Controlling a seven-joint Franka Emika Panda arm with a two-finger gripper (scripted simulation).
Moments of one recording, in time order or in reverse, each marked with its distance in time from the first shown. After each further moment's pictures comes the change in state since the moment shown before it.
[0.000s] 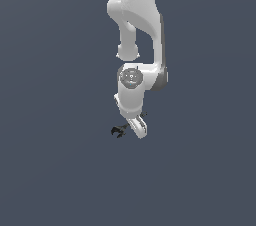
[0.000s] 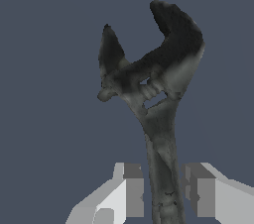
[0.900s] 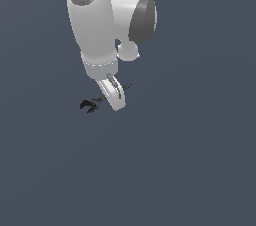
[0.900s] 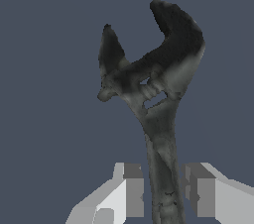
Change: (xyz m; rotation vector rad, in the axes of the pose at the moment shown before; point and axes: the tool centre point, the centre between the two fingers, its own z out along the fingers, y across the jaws) arm 0.069 0.044 -0.197 0.002 0.000 0.002
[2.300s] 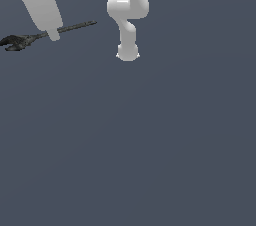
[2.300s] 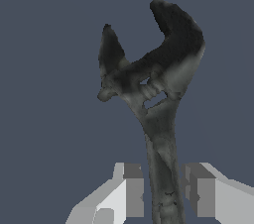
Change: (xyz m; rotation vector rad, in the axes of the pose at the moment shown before) arm 0.080 0.040 -0.219 -0.001 0.001 -0.004
